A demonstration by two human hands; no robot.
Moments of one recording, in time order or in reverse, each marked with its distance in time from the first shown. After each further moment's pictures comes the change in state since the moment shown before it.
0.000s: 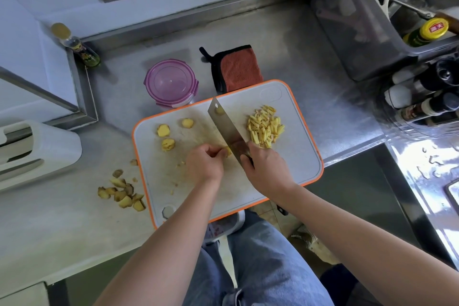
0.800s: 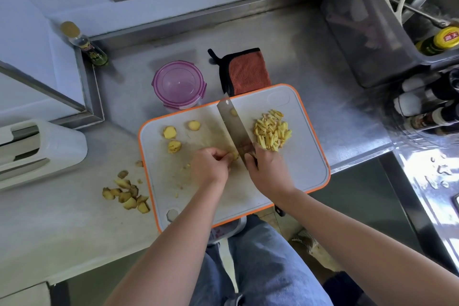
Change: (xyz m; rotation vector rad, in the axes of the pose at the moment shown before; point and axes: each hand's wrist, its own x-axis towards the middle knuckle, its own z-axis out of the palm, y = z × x) left_hand 0.003 0.004 -0.004 -0.070 -0.051 -0.071; right_hand 0.012 -0.003 0.008 0.090 0.057 0.012
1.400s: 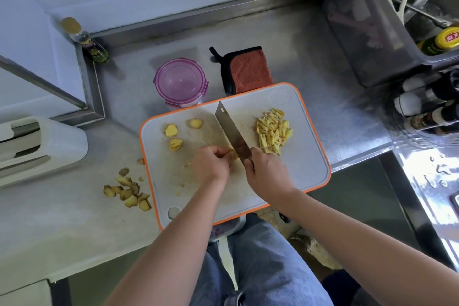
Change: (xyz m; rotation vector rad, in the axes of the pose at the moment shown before) left_hand 0.002 -0.001 -0.001 0.009 -0.019 0.005; right_hand -0.007 -0.007 0.004 -0.104 -0.104 0.034
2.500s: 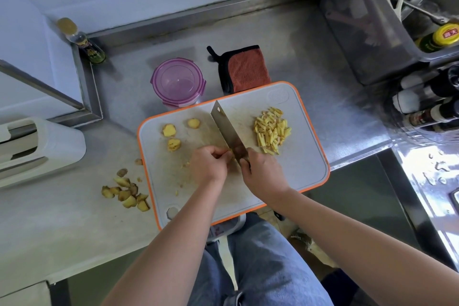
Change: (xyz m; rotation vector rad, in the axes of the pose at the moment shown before) left_hand 0.000 -0.005 -0.001 -0.028 0.010 -0.011; right_hand 0.001 0.000 0.006 0.048 0.007 -0.014
